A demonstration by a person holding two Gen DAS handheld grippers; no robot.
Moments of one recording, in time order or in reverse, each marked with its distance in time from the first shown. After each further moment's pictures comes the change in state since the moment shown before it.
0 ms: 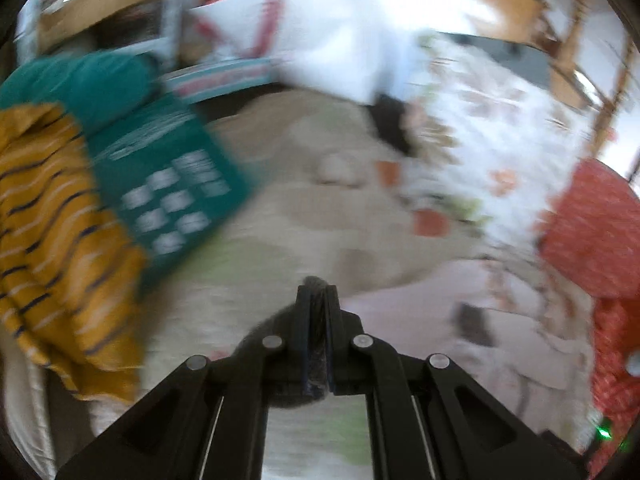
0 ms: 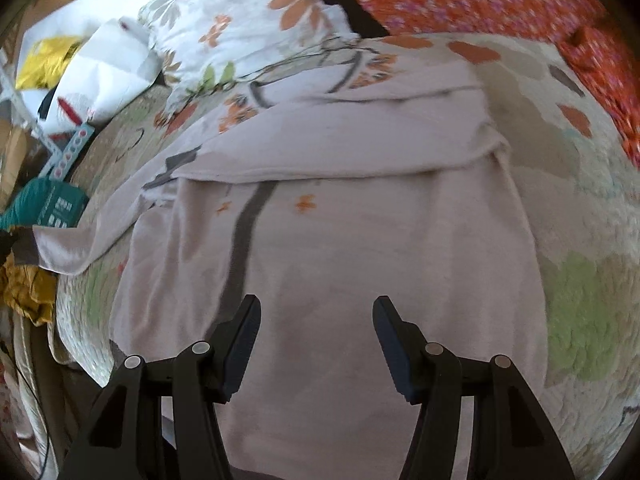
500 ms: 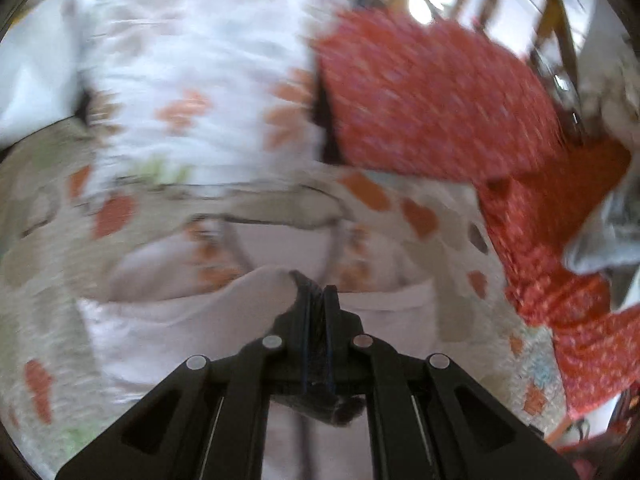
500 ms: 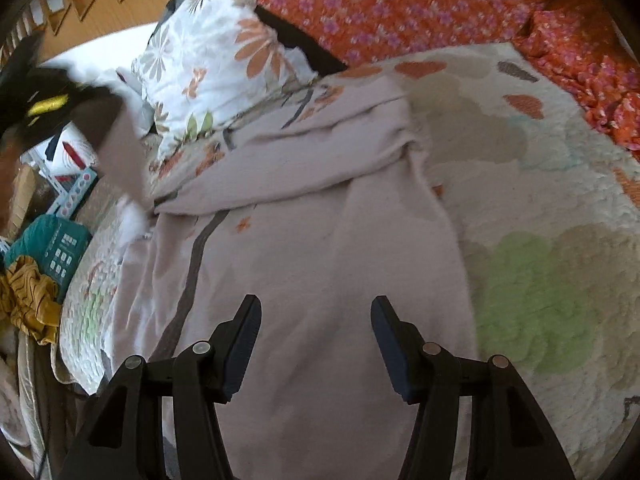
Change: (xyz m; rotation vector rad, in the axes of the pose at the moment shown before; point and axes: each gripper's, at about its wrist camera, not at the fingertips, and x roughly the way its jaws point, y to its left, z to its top) left arm 0.071 -0.388 -0.050 0.429 0.191 -0.358; right arm -0.027 -0.062 -0.026 0.063 -0.179 0.032
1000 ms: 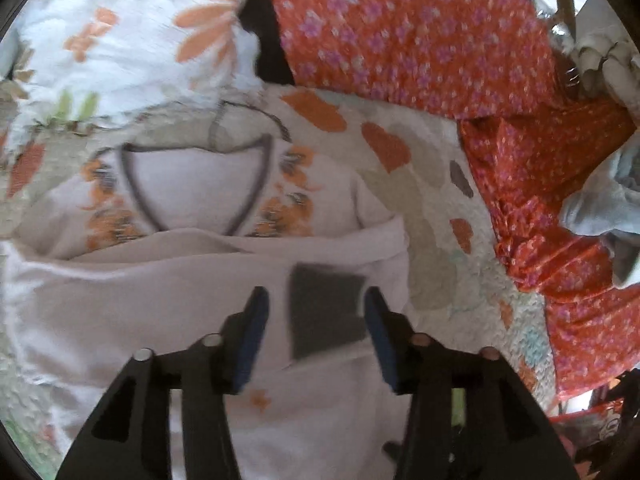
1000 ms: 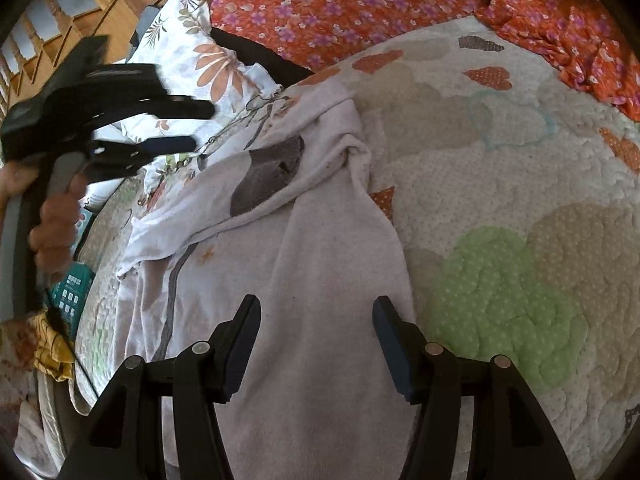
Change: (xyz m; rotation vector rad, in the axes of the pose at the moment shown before) left arm 0.072 -0.024 -0.038 -0.008 0.155 -0.091; right arm 0.003 -0.033 0.009 0.107 -0.004 0.025
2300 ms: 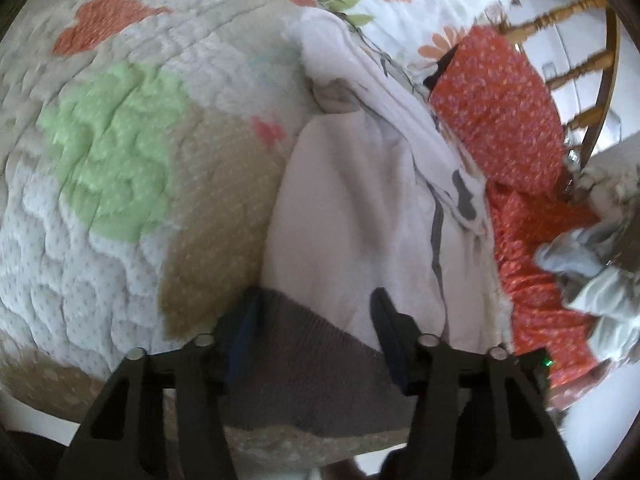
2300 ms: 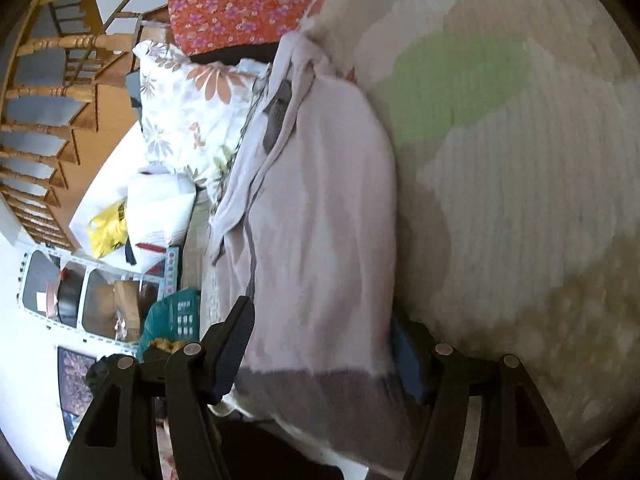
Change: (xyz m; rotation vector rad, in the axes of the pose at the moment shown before) left arm -0.104 0.235 -0.268 -0.479 -0.080 -0.197; right arm -0.042 -0.037 -0.094 0.421 0.135 0.380
